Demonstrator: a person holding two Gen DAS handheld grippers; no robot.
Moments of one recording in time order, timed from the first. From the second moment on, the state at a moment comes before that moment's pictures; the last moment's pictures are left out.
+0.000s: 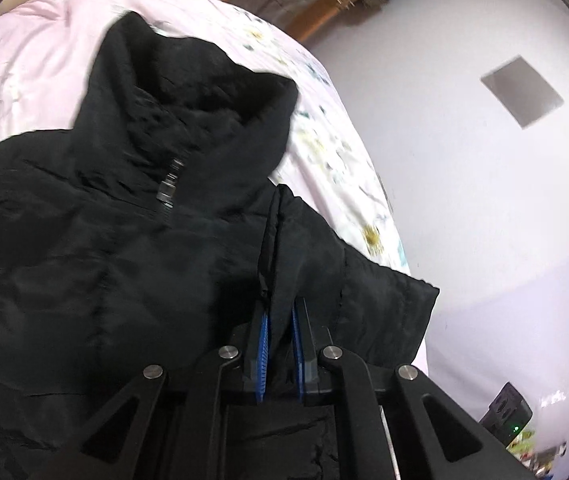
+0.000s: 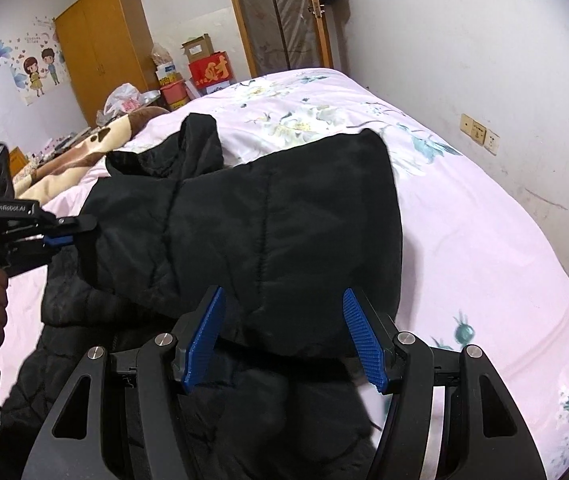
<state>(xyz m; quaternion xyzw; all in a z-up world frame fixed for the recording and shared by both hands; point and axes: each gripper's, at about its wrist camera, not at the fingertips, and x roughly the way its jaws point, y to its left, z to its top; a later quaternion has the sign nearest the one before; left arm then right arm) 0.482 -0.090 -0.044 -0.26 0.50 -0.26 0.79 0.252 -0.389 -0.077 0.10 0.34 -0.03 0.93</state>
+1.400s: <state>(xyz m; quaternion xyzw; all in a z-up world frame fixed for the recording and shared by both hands) 0.458 -0.002 -0.122 -0.24 0.51 -0.11 0.82 0.340 -0.342 -0.124 0.03 0.42 -0.03 0.91</state>
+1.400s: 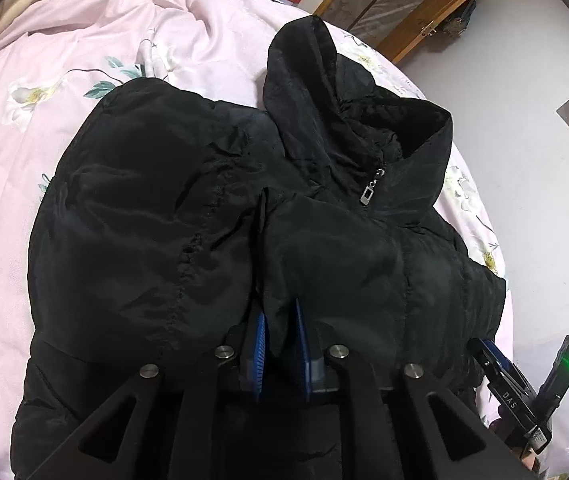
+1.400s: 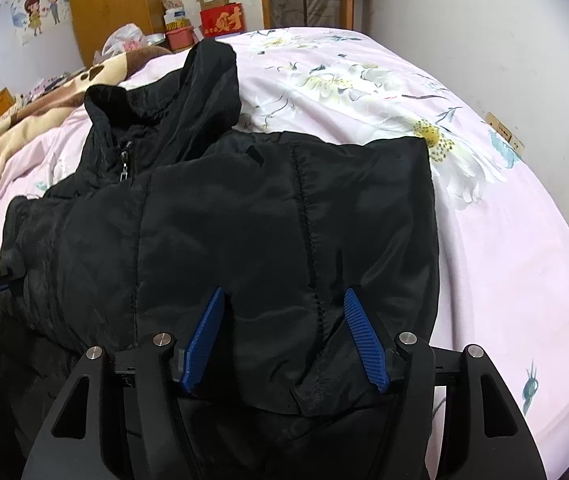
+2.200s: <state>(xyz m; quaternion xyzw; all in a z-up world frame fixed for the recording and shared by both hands) 0.466 -0.018 -0.121 -0.17 0.52 -0.11 0.83 0.355 -0.294 -0.126 -0.01 0.43 0.01 0.90</state>
